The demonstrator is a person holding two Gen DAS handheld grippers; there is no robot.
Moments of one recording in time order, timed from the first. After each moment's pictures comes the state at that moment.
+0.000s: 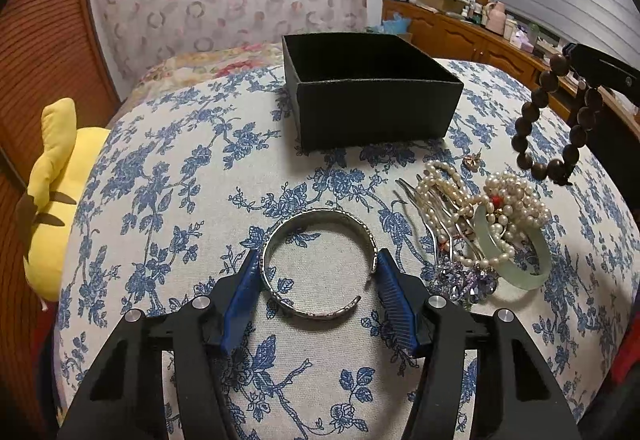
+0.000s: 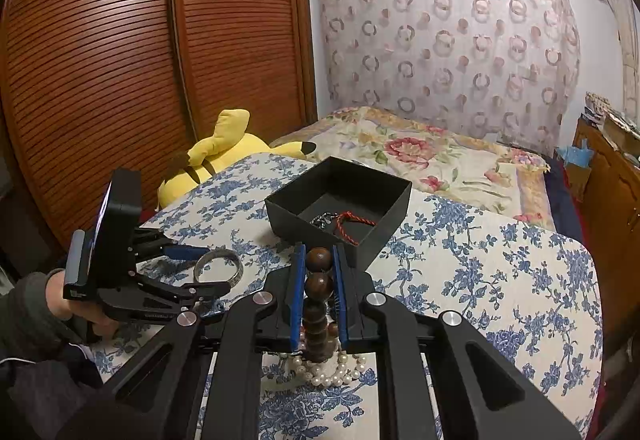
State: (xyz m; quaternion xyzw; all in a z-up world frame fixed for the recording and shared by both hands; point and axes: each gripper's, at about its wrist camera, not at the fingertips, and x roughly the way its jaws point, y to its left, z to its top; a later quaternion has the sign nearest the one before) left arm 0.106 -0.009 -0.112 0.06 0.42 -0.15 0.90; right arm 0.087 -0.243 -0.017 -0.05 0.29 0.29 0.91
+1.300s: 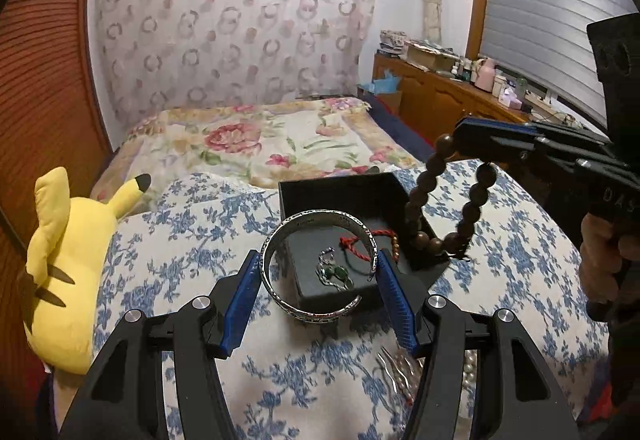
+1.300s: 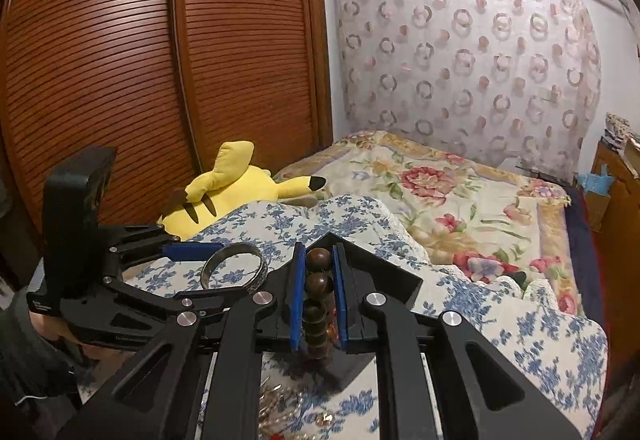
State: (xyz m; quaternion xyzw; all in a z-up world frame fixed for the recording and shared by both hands) left arm 0.169 -0.018 -0.029 0.03 0.33 -0.17 0.93; right arm 0.184 -0.212 0.015 -0.05 0.27 0.32 0.91
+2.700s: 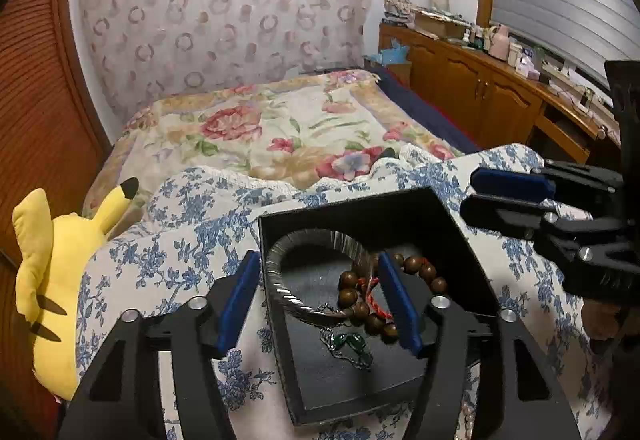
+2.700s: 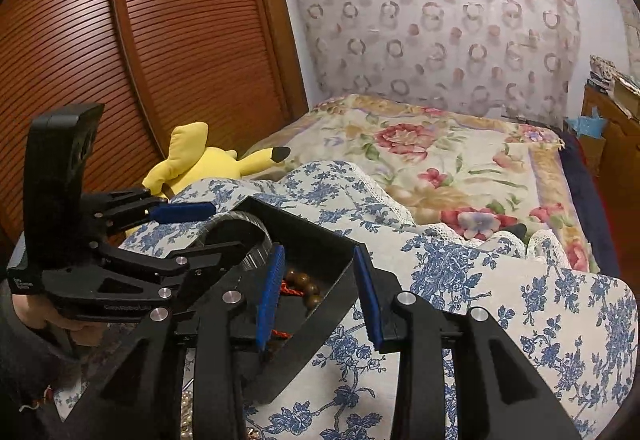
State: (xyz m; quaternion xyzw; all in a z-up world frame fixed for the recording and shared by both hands) left arm 0.254 -0.059 -0.052 0.07 0.37 -0.15 0.91; right arm 0.249 -0.247 -0.049 0.00 0.33 0.28 0.90
